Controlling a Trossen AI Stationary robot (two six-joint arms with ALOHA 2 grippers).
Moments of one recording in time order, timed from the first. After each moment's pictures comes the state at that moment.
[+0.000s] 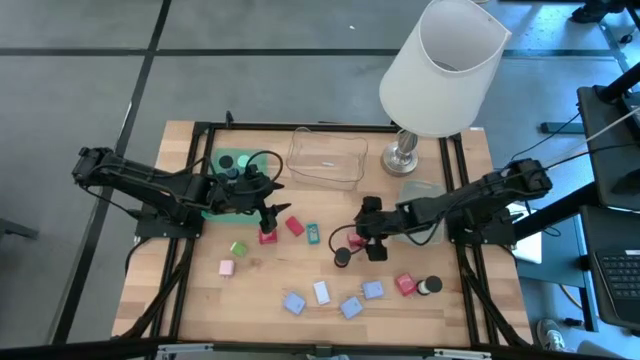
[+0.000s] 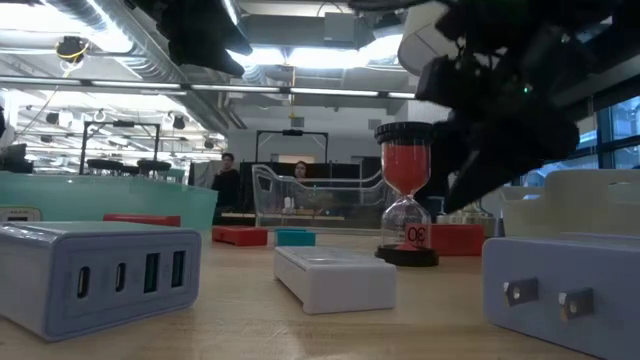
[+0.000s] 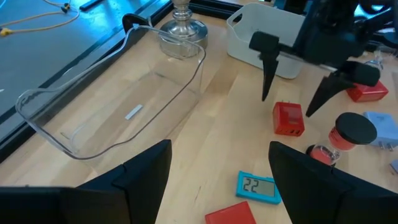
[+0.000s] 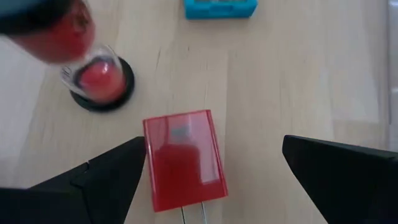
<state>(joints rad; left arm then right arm) -0.18 1.08 0.83 -0.35 -0.51 -0.37 0.22 1.54 0.73 -0.15 0.17 0.04</state>
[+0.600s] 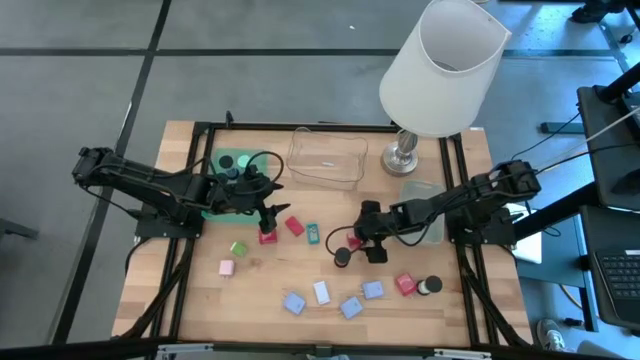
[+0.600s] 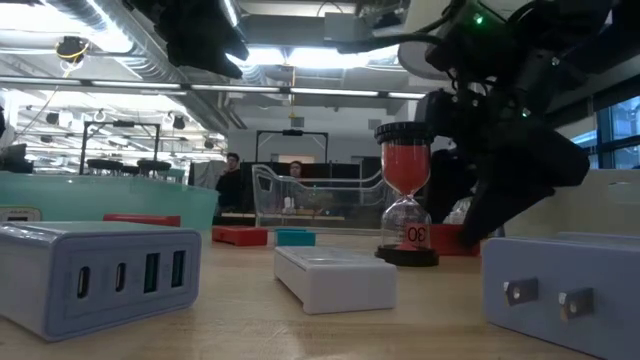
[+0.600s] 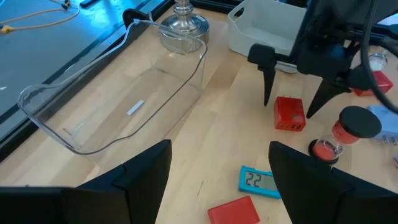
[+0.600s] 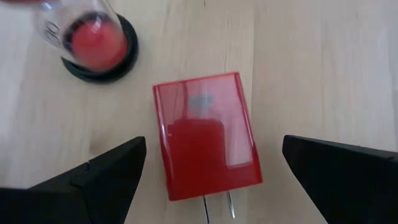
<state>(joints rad) -0.18 1.08 0.83 -0.37 -0.50 -0.37 0.20 1.63 0.73 -0.15 0.08 0.07</state>
